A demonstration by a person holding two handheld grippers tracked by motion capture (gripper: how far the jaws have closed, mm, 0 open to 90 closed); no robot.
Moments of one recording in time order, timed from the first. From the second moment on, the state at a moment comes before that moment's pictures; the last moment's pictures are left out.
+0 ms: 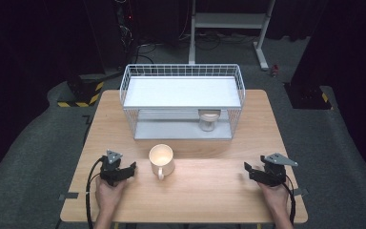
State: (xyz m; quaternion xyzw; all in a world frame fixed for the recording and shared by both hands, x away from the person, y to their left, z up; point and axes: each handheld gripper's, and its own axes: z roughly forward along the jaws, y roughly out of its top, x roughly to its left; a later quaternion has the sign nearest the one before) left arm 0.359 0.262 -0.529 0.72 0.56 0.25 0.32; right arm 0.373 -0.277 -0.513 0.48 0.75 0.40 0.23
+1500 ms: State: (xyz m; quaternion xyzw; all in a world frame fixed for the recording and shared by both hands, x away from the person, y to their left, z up) left arm 0.299 0.245 -0.503 0.72 0.53 0.21 0.40; right arm 0.382 -0.274 -0.523 0.50 0.77 0.32 0.22
